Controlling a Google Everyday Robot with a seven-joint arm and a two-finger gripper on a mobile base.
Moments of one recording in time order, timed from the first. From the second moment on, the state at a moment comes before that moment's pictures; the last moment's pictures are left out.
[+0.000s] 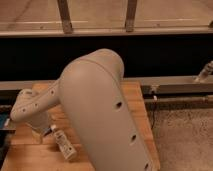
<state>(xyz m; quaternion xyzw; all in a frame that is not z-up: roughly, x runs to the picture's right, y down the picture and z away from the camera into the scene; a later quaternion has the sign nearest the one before) -0.303 0.220 0.751 -0.30 0.08 0.24 0.92</state>
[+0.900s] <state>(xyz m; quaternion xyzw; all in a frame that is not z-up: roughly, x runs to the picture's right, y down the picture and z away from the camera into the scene) -0.301 0.220 0.784 -0.25 0.15 0.22 0.93</state>
